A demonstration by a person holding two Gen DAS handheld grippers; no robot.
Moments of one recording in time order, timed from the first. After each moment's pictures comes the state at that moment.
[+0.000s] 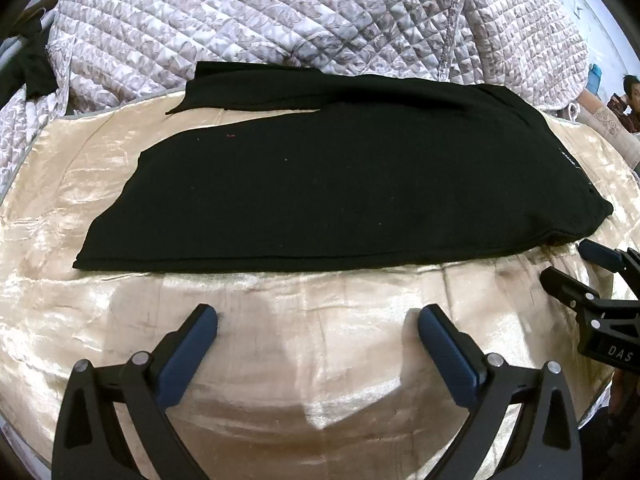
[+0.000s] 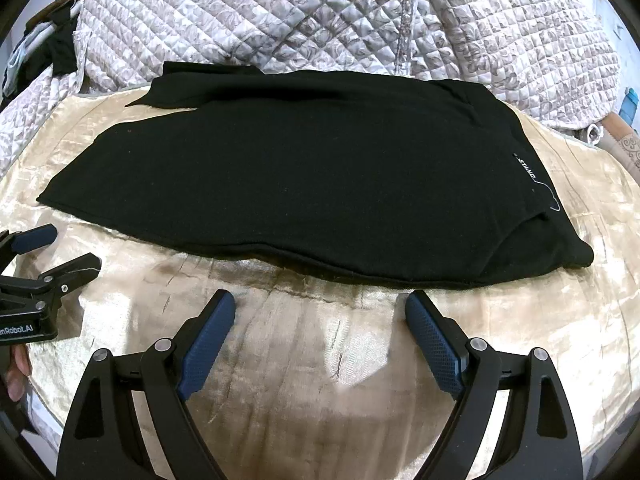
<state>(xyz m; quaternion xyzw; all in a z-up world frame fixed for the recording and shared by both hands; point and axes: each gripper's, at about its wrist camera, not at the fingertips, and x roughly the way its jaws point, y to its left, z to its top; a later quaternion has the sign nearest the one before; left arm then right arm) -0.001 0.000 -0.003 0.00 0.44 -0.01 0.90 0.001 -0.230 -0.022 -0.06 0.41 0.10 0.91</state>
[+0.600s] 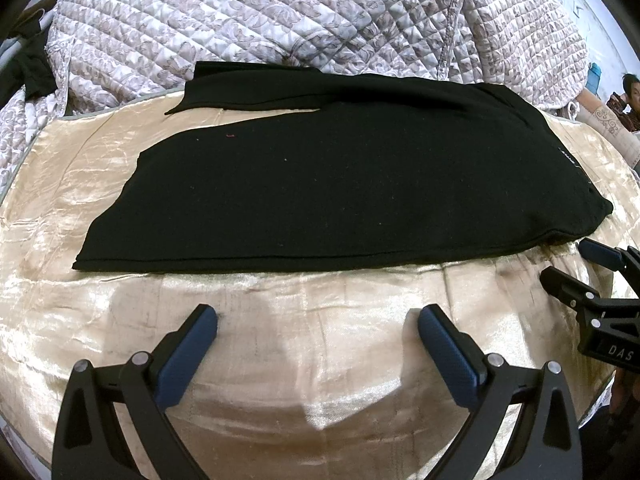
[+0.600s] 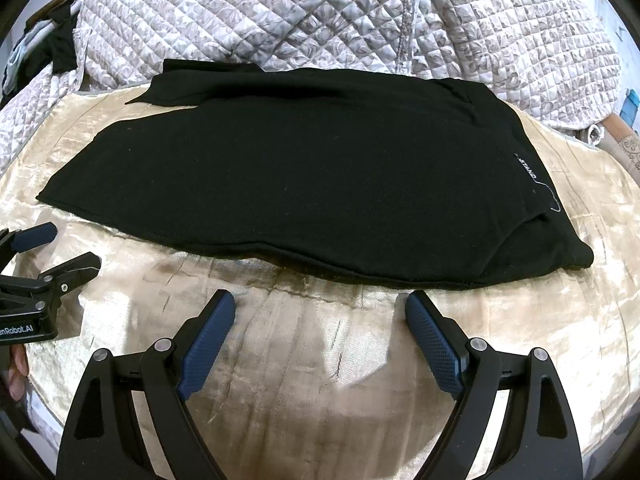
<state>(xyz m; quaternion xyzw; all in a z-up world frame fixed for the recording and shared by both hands) -0.001 0.000 -0.004 0.00 0.44 -0.01 0.90 0.003 -0.230 -0.018 -0.07 0.41 0.10 0.90</state>
